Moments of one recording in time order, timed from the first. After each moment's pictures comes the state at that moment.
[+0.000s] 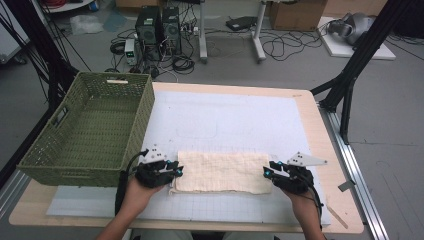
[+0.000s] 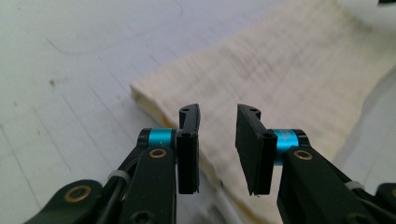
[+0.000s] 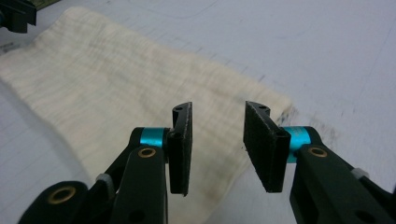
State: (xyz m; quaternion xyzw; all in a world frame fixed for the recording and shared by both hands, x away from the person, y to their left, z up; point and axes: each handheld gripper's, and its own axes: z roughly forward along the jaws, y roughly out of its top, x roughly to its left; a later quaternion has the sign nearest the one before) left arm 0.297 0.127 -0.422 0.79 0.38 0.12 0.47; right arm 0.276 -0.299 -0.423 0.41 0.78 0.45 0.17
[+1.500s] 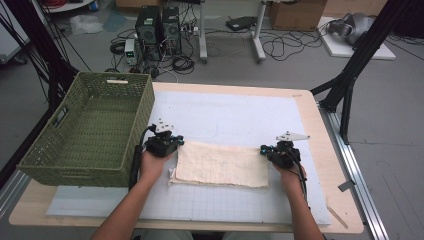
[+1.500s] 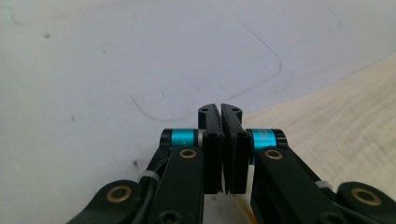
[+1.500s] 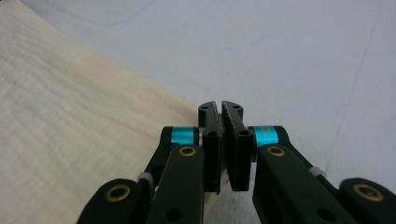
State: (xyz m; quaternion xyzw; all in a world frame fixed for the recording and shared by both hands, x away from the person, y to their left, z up) left arm 0.376 0.114 -0.428 0.76 0.44 0.19 0.44; right arm 0.353 -0.291 -0.440 0.45 0.77 0.41 0.18
